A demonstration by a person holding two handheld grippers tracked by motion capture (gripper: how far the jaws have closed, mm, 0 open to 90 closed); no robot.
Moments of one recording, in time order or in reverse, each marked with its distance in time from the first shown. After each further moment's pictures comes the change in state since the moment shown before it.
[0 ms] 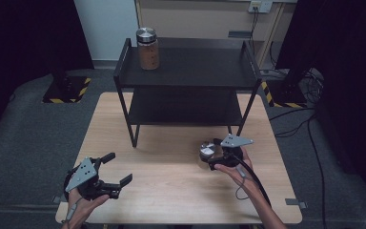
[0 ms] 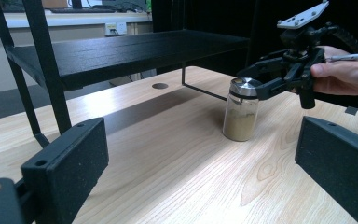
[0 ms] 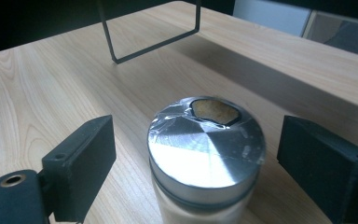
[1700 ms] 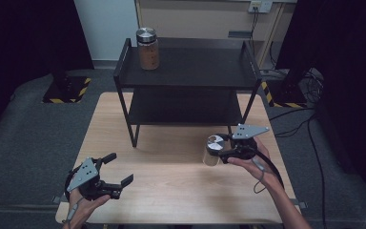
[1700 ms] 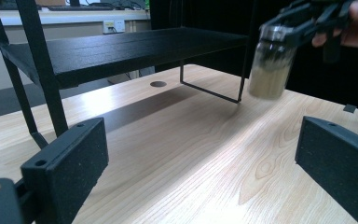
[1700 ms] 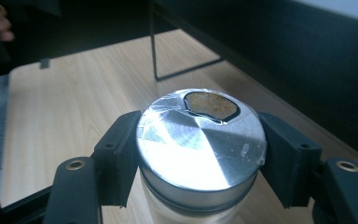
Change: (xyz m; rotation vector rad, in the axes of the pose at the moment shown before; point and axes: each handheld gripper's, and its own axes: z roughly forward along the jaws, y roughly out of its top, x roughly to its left) left arm -0.001 0.001 0.002 0.009 -0.003 0.003; right arm -0.022 0.070 -0.060 0.003 0.158 -0.123
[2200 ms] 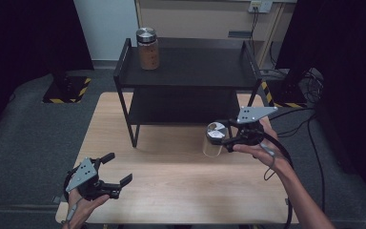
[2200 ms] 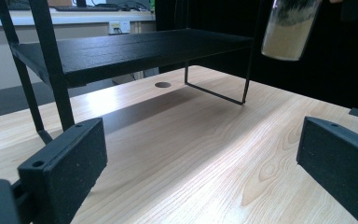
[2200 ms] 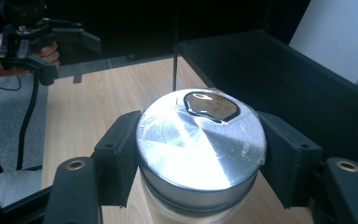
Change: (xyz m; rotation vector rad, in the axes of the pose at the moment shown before) left arm -0.002 -0.001 -0.003 -0.007 0.022 -0.010; right arm -0.011 0.066 -0.023 0.007 0.080 -0.077
